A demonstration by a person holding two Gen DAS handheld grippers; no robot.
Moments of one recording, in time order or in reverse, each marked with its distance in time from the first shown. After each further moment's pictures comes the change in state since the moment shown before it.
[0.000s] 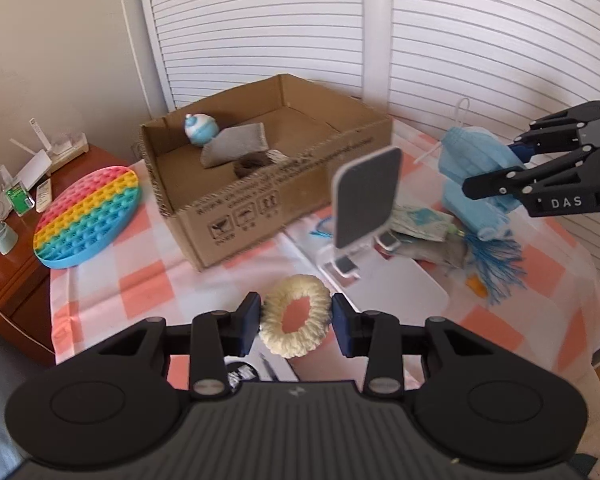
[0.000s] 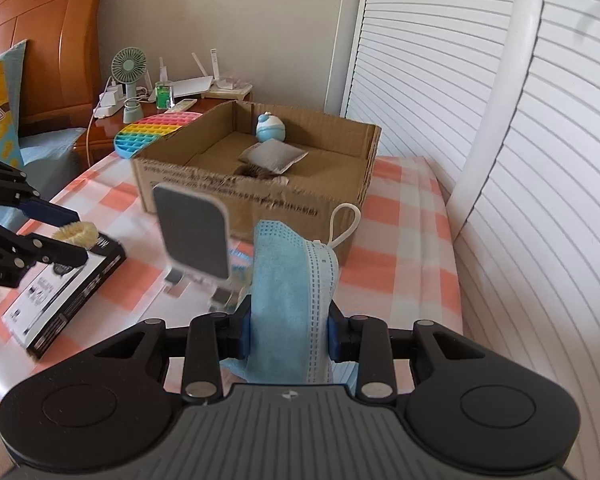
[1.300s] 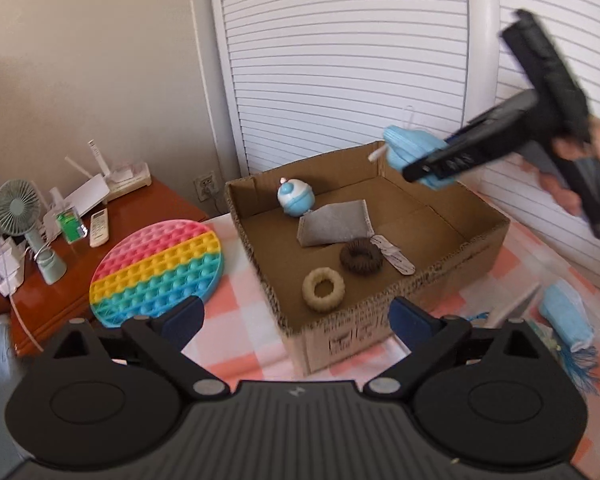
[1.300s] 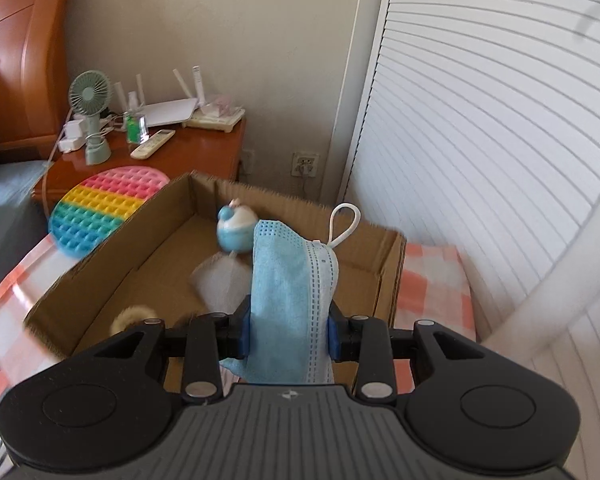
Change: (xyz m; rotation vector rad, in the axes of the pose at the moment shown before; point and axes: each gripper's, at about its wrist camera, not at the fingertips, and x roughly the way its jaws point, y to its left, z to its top) left arm 0.016 0.070 0.049 -0.118 -0.130 0.135; right arm 0.145 -0.028 0.165 -0.032 -0.001 0.016
